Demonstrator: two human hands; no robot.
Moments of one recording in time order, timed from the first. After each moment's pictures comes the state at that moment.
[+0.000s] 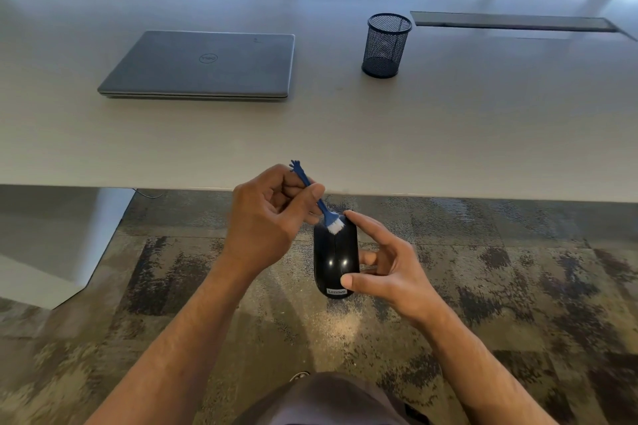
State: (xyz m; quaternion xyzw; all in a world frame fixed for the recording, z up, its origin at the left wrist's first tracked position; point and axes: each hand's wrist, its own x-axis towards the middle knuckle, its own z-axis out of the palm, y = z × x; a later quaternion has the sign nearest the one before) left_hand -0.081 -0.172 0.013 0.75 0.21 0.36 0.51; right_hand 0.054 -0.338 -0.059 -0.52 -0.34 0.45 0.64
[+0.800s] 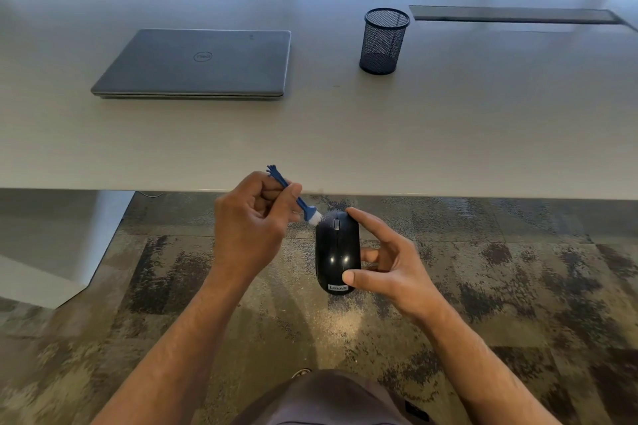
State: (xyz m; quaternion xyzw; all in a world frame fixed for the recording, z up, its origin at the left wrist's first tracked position) left_hand -0.082 -0.171 0.000 0.73 0.31 0.40 0.45; right_hand 0.061 -0.338 -0.058 -0.53 -0.33 0.45 0.64
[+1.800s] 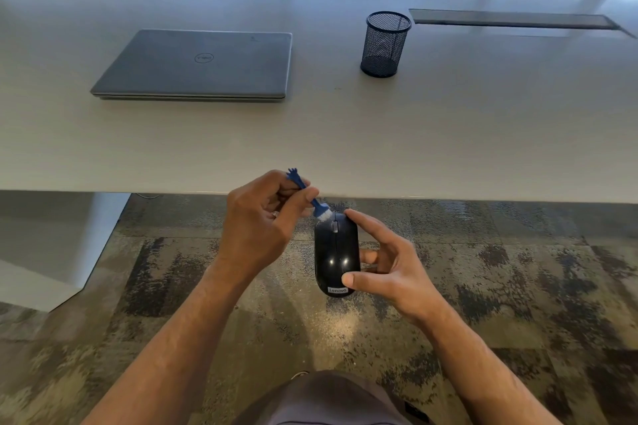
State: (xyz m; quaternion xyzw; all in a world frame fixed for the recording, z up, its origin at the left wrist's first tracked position) left_hand -0.078 -0.162 0.004 0.79 0.19 0.41 0.41; right_hand 0.061 -0.333 -0.061 -0.54 -0.34 0.45 0.63
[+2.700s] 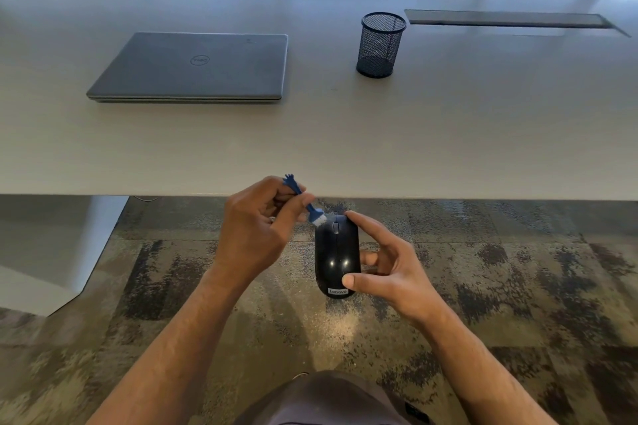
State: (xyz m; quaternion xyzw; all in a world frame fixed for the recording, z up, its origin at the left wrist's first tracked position) left_hand -0.080 -0.164 0.001 0.79 0.19 0.41 0.41; right_hand 0.061 -0.337 -0.062 -0.53 -0.33 0.45 0.64
